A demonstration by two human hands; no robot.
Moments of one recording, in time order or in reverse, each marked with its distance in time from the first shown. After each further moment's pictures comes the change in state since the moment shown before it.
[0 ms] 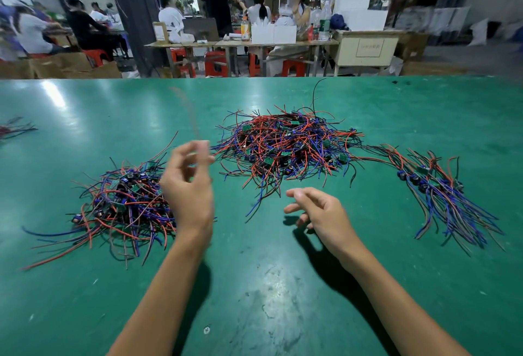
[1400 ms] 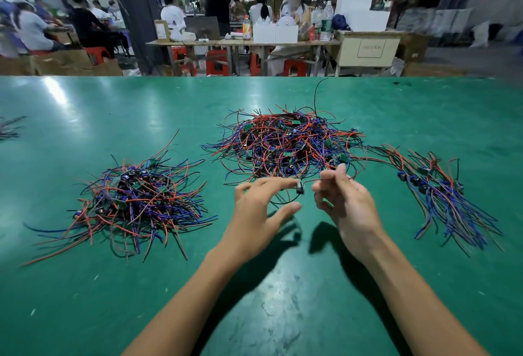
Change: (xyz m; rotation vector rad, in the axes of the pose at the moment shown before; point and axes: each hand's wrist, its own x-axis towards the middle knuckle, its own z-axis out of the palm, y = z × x) left_hand -0.053 -0.024 0.021 0.565 -0.816 0.353; right_hand 0.004 -0.020 -0.023 0.485 0.060 0.003
